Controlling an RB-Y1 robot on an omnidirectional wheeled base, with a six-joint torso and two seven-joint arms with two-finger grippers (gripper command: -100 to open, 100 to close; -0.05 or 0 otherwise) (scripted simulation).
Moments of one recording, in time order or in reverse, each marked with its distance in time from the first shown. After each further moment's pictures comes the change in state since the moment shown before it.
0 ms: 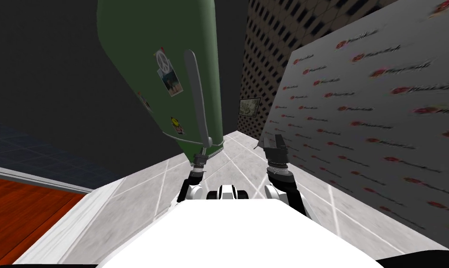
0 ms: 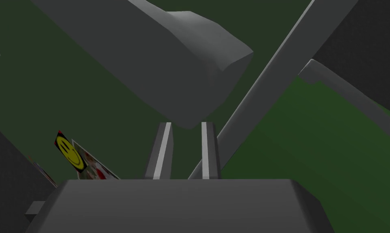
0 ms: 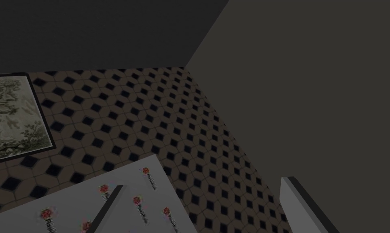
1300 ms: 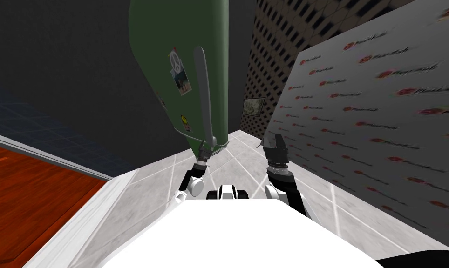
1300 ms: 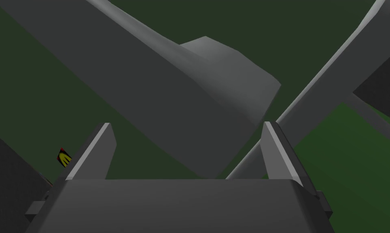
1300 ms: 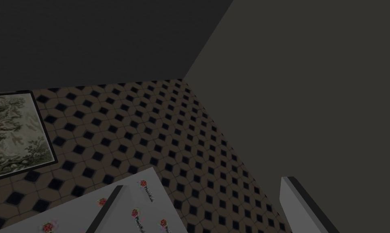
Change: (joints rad) left arm -0.105 0.044 -0.038 -0.113 0.170 0.186 -0.140; right arm 0.000 0.000 0.000 0.000 0.000 0.000 0.000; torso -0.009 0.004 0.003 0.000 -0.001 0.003
